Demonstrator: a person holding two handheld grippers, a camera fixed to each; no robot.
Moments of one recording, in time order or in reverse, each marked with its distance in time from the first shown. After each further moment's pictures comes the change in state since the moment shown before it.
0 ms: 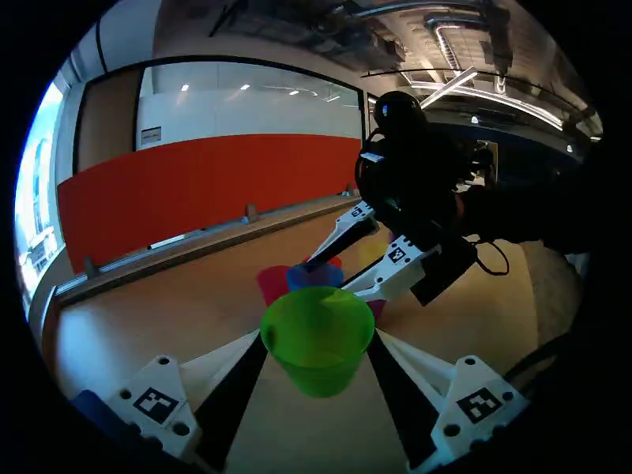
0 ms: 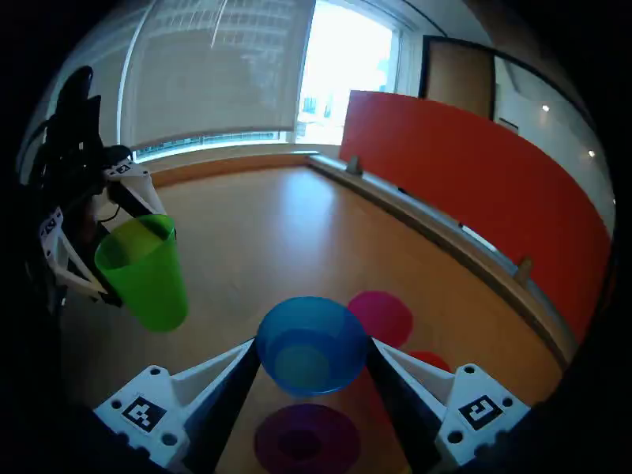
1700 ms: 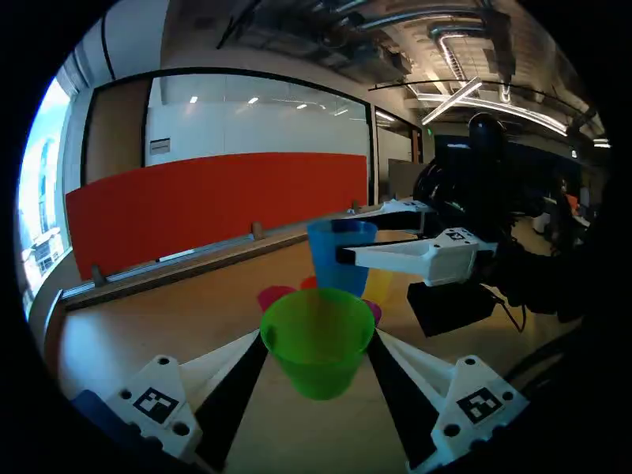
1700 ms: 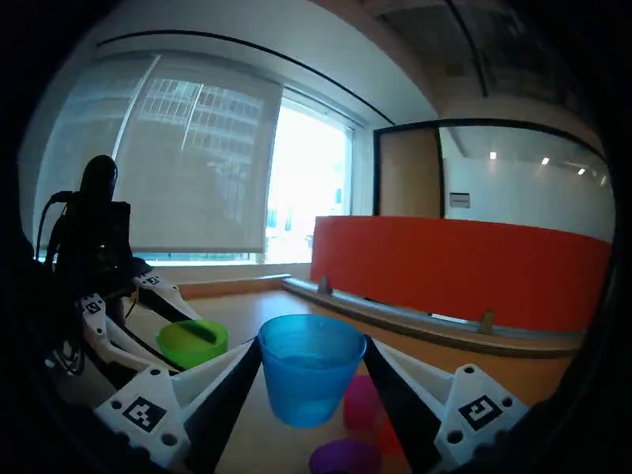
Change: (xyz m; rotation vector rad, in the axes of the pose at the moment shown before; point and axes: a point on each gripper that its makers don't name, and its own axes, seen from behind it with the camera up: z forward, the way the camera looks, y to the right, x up) left arm 0.030 0.014 -0.010 0.043 0.064 -0.012; right arm 0.096 -0.030 -0.081 -0.148 0.519 0.088
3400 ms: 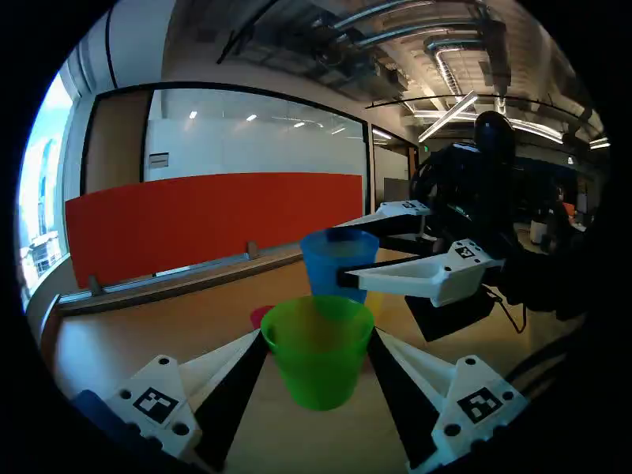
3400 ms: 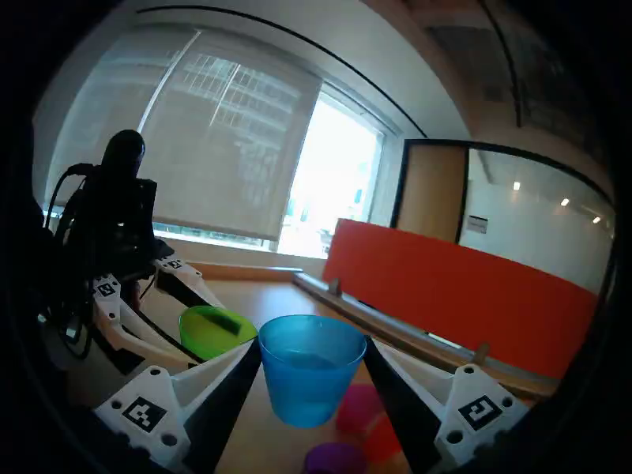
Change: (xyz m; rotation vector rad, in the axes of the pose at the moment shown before) left arm 0.017 0.015 -0.002 -0.017 0.083 -0.003; right arm 0.018 -0.017 -0.011 0.062 -0.034 -0.185
